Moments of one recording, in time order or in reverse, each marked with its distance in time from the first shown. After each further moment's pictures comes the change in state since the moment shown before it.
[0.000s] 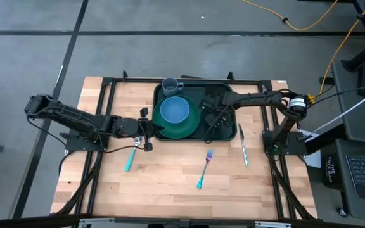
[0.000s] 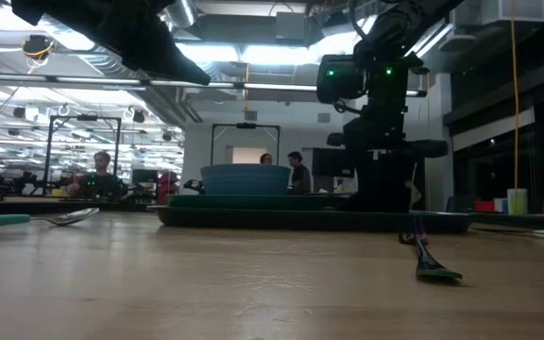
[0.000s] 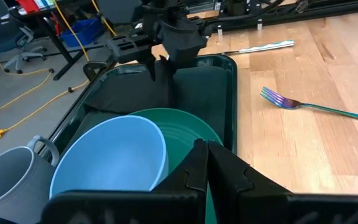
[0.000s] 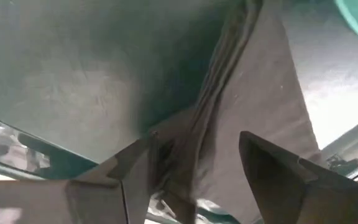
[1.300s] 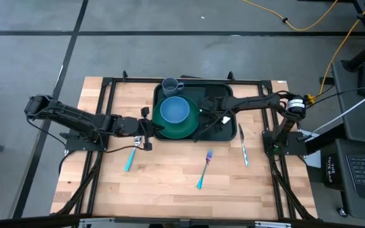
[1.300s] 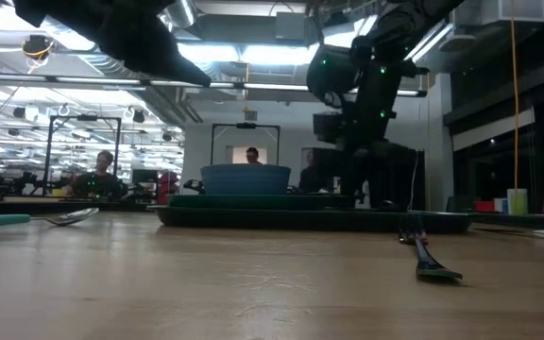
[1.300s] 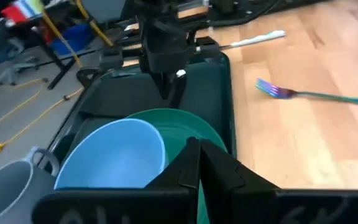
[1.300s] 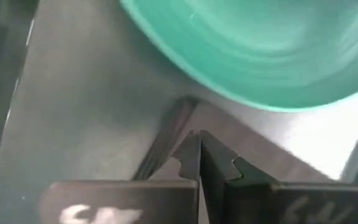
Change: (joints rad) left arm 0.020 0.000 0.000 -0.001 0.026 0.104; right arm 0.045 0.011 -0.035 0.254 -0.128 0.415
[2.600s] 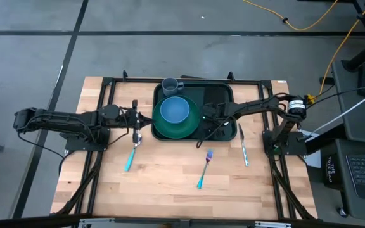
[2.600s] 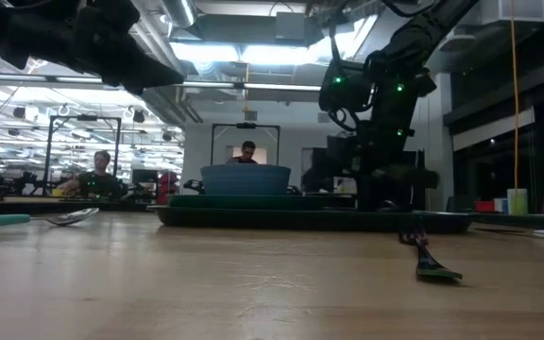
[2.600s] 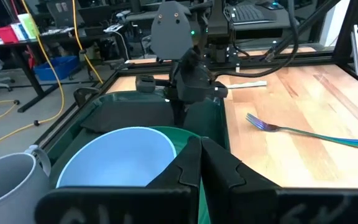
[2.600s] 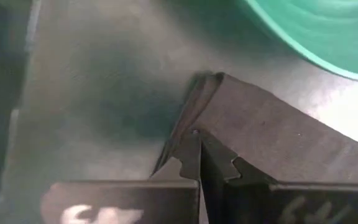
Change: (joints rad) left arm 0.260 -0.343 -0.282 0.187 0.357 -0.034; right arm 0.046 0.005 -0.136 0.076 0.024 0.080
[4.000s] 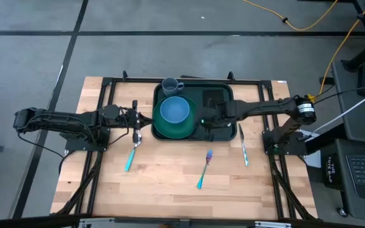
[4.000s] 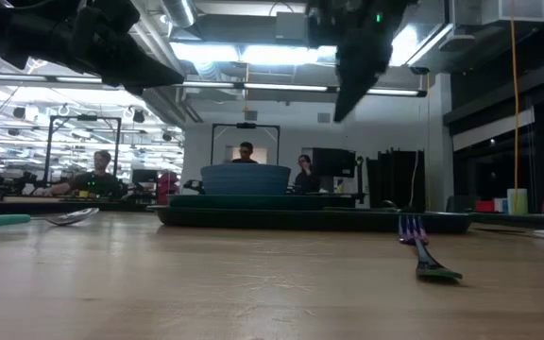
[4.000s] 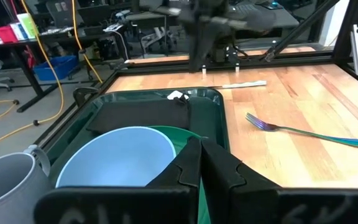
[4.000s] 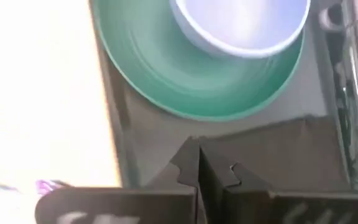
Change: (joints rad) left arm -0.001 0.000 0.000 0.000 0.001 0.000; right arm 0.187 -0.103 0.419 -0.401 0.090 0.652
